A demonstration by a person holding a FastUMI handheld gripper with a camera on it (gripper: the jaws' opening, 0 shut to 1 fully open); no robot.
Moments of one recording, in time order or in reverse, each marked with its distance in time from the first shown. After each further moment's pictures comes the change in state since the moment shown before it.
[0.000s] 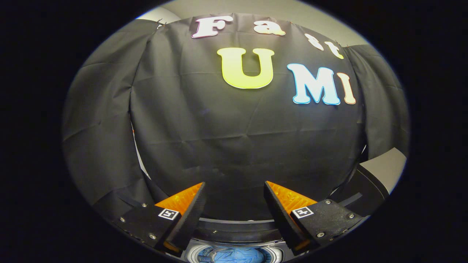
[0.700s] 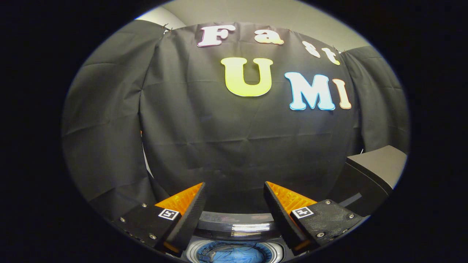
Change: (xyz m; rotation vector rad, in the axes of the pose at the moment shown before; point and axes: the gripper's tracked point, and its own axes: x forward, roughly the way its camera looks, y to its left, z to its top) arm -0.048 0.002 -0.020 -0.011 -0.081 0.008
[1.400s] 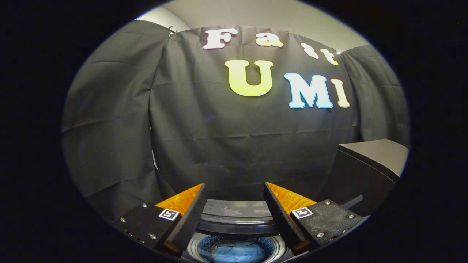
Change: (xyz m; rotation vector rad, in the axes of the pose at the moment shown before) arm -0.045 0.004 -0.040 -0.016 -0.013 0.023
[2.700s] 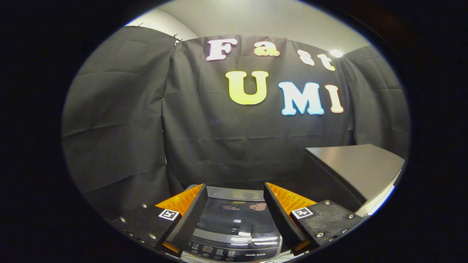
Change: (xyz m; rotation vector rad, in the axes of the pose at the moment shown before) arm -0.146 -0.070 0.030 -0.009 -0.045 0.062
